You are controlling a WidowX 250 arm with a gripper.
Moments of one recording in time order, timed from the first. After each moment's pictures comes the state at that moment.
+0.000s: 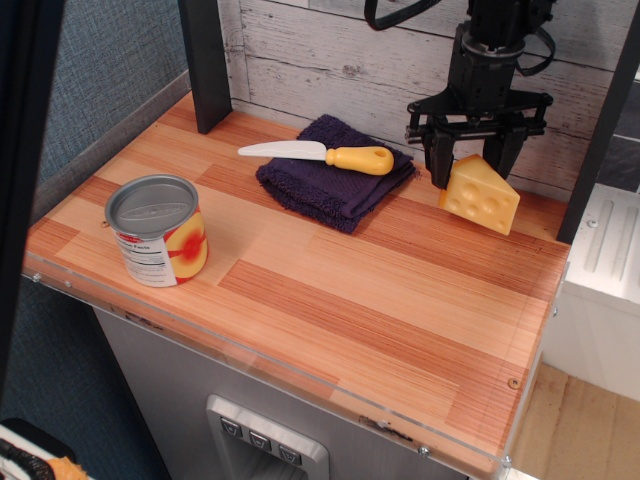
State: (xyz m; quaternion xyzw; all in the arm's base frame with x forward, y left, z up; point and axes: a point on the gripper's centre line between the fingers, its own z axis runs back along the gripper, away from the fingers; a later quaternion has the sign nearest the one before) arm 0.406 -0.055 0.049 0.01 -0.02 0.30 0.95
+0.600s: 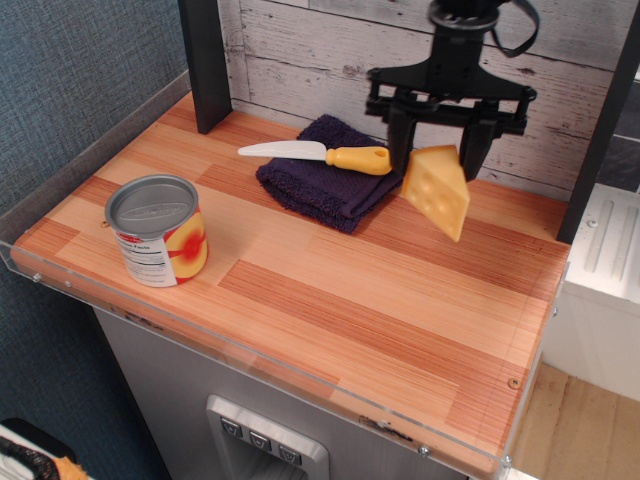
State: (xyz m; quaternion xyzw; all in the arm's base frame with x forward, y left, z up) arm 0.350 -0.046 0.093 0.00 -0.05 0.13 0.99
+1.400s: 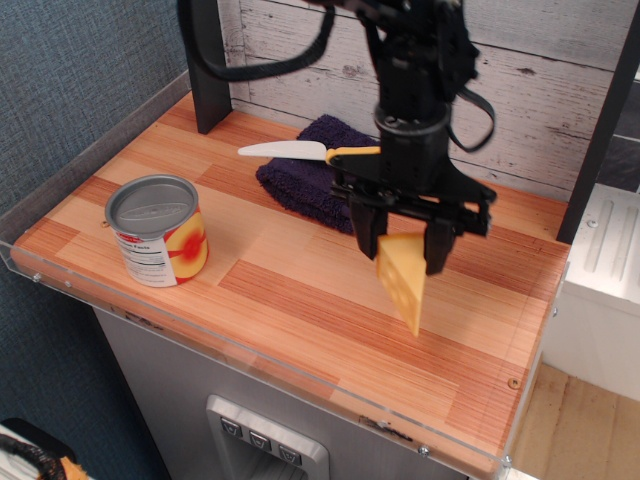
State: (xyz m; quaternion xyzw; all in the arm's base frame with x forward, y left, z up) arm 0.298 -0.057 0.055 -0.02 -0.05 0.01 1.00
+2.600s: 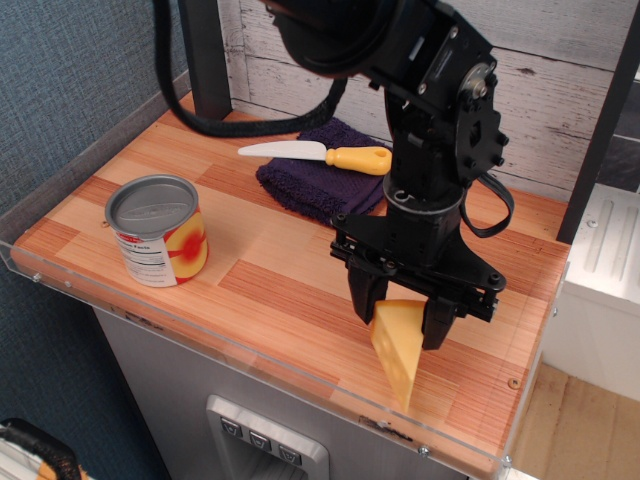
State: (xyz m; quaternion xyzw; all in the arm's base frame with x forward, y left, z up) arm 0.260 -0.073 0.043 0.00 -0.04 -0.01 1.00
